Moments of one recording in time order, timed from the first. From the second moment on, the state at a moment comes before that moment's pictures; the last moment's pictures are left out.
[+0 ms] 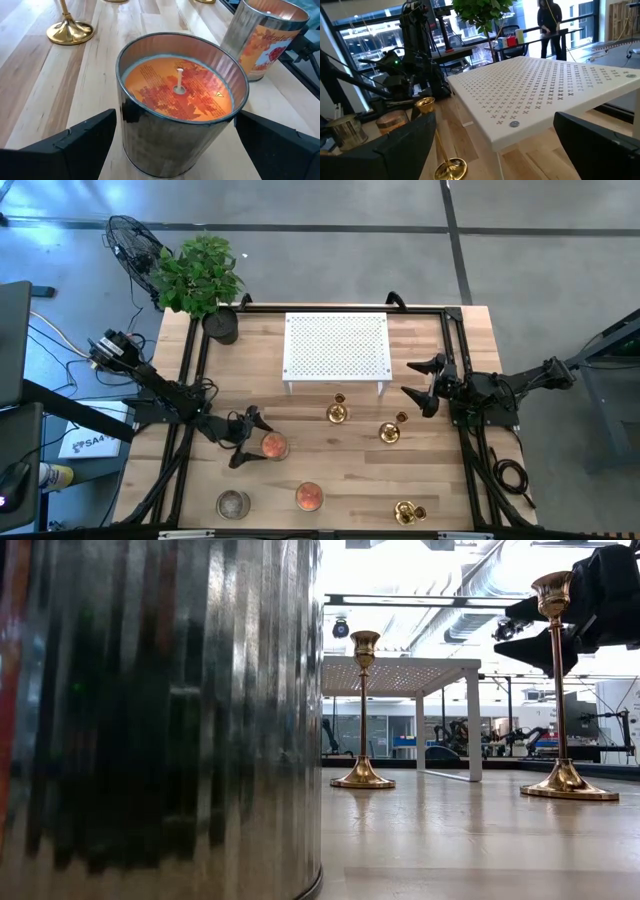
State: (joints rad) left arm -0.60 1.34 0.16 0.77 -0.32 -0.32; right arm 0.27 0.06 0.01 0.07 0.59 0.21
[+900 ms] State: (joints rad) left arm -0.60 1.34 0.16 0.81 -0.33 -0.32; right arm 0.27 0.06 0.01 0.07 0.50 0.31
